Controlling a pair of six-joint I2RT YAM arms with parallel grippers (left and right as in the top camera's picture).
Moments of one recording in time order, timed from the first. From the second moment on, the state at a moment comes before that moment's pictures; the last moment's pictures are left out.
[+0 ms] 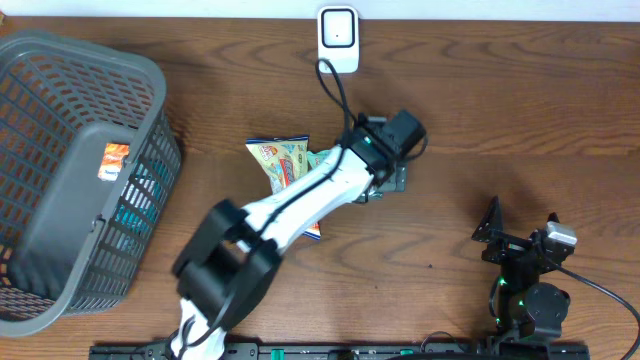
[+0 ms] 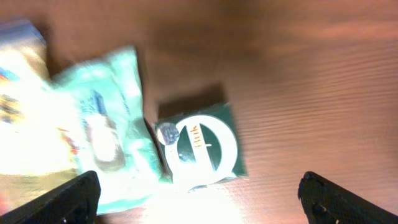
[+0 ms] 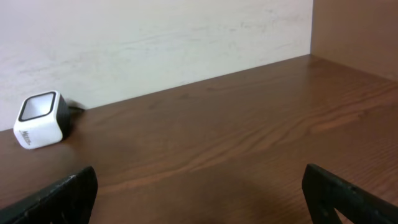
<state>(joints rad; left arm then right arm) -0.80 2.00 1.61 -0.86 -0.17 -0.69 -0.09 0.02 0.01 -0.06 0.13 0.20</state>
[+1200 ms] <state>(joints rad) 0.30 1.77 1.61 -1.16 -0.27 -0.80 -0.09 0.02 0.01 -0.06 0.13 0.20</state>
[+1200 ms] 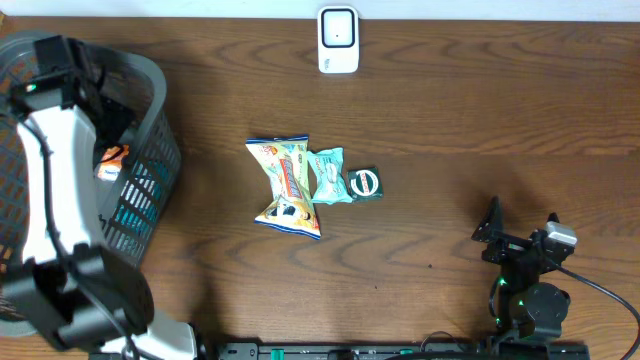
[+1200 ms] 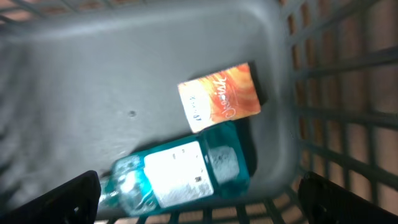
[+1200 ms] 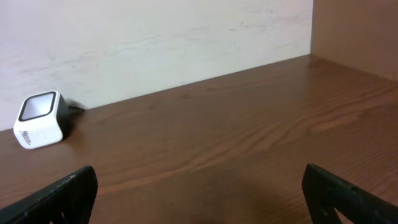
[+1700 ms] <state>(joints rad) 0.35 2.04 1.61 -1.10 -0.26 -0.86 -0.09 0.02 0.01 -0.06 0.13 0.20</state>
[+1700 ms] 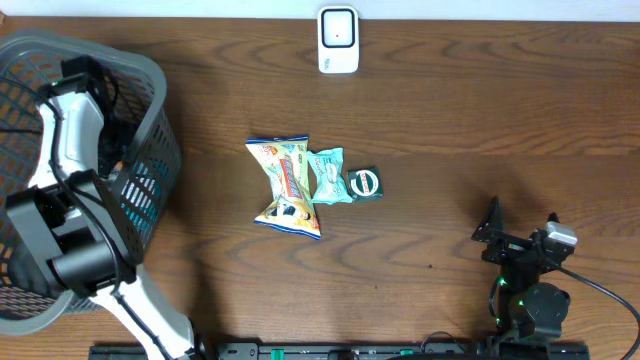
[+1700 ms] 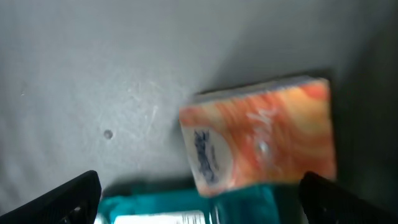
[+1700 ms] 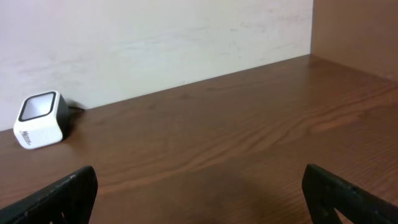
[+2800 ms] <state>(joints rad) 0.42 2.07 1.61 -1.07 -0.17 -0.78 -0.09 0.02 0.01 -0.06 0.13 0.20</state>
